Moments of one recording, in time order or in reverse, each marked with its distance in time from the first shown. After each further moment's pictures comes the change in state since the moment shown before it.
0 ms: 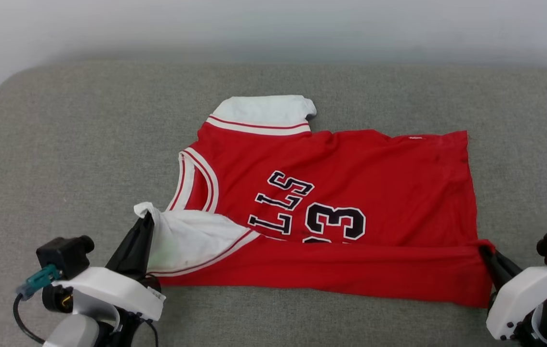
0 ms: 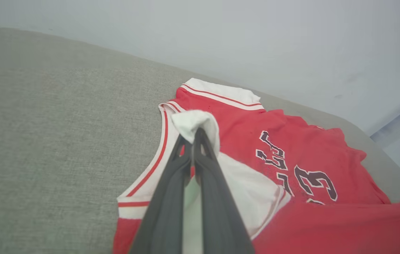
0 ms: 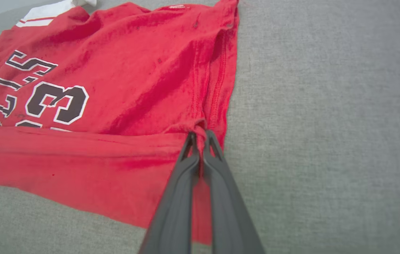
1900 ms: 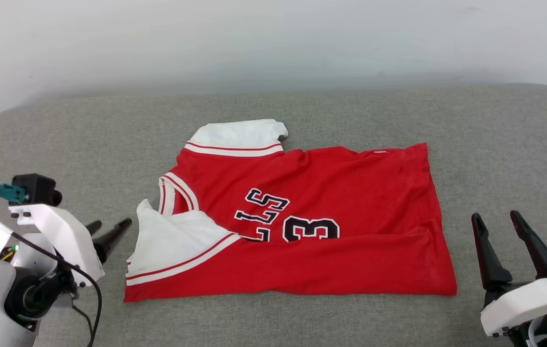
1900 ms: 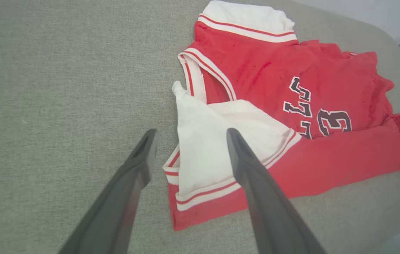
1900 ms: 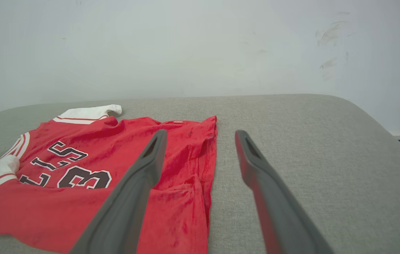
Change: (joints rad) left arm -0.240 0.223 -0.033 0.152 -0.191 -0.023 0.626; right arm 0.005 0.040 0.025 -0.063 -0.093 0.000 -0.365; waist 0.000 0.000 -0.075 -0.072
